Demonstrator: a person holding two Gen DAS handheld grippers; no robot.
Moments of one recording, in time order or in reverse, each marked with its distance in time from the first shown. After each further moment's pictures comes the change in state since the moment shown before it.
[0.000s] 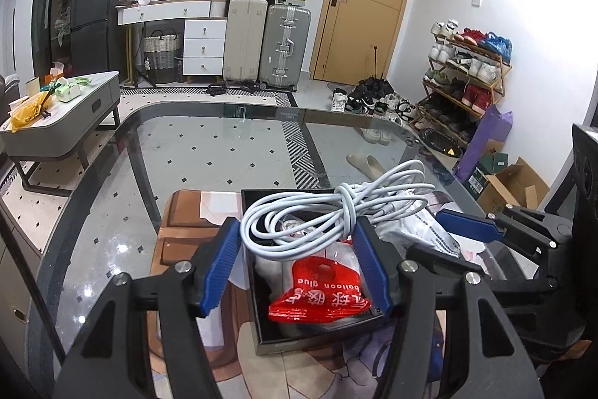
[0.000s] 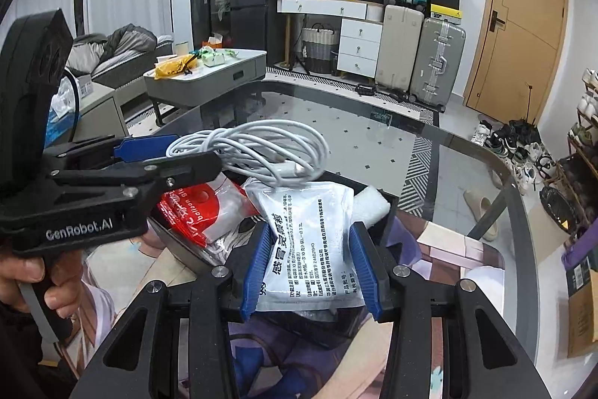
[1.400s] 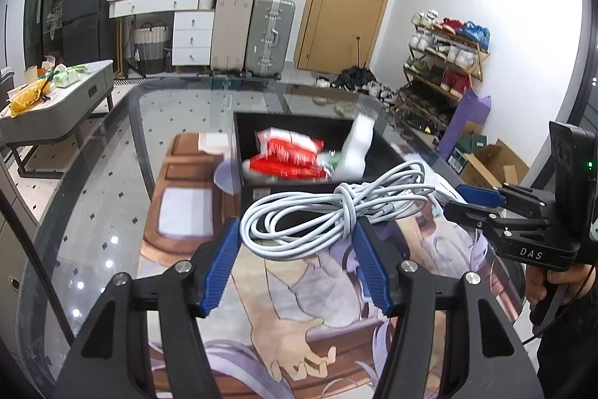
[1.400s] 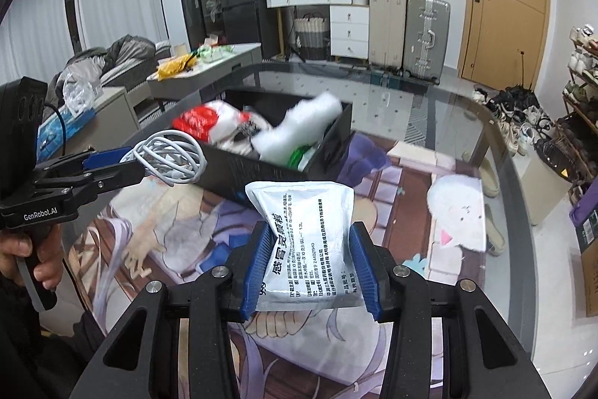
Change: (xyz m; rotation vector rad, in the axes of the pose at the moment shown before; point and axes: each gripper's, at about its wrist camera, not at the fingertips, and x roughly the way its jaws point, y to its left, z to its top) left arm -0.071 -0.008 -0.063 0.008 0.020 -0.062; right arm -0.081 -0.023 -0.085 0.116 0.001 0.033
